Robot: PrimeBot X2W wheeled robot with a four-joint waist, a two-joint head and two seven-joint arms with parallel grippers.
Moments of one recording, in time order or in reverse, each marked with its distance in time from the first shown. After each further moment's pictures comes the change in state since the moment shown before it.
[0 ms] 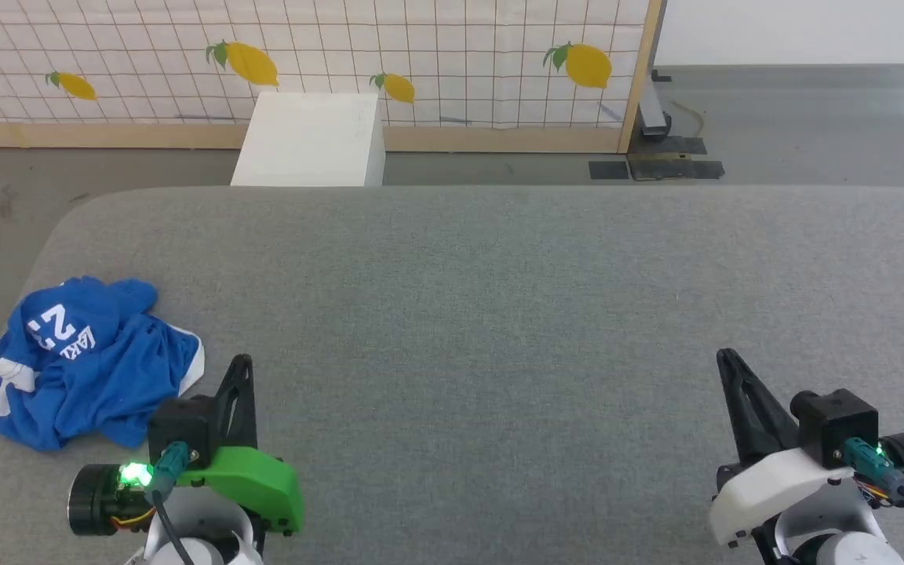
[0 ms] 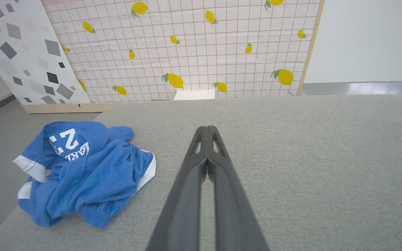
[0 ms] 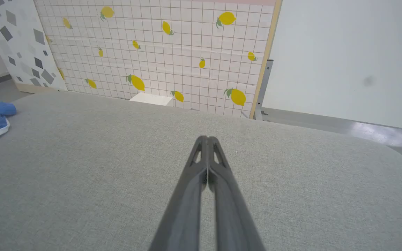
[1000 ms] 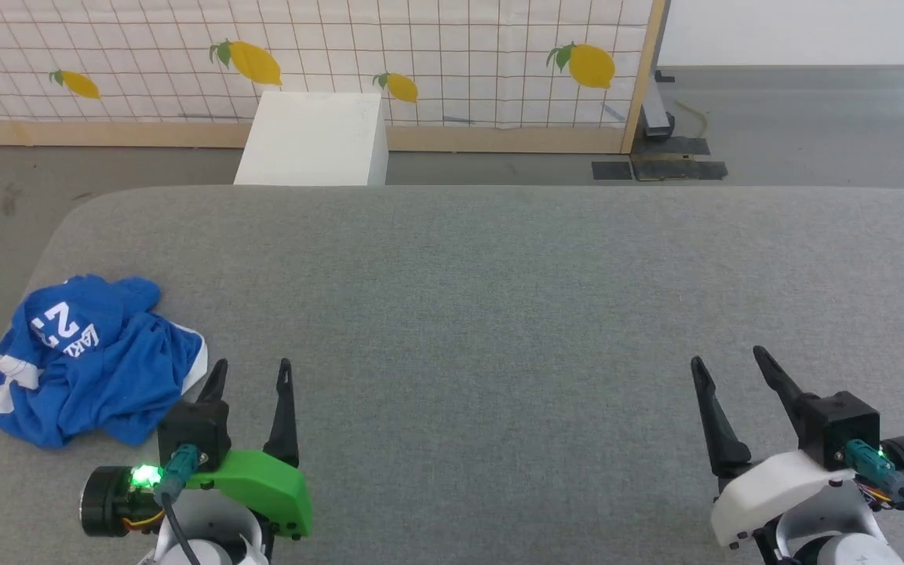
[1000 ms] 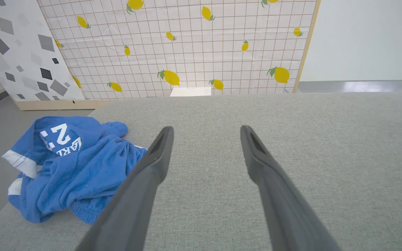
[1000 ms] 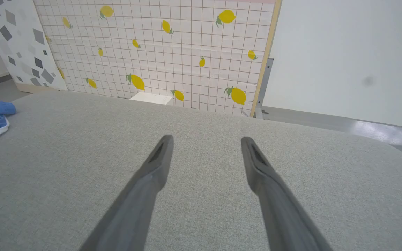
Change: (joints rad) left arm -0.002 0.000 -0.019 0.023 -0.015 0.000 -0.011; right arm 0.000 0.000 -0.005 0.013 0.003 0.000 -0.009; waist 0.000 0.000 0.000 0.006
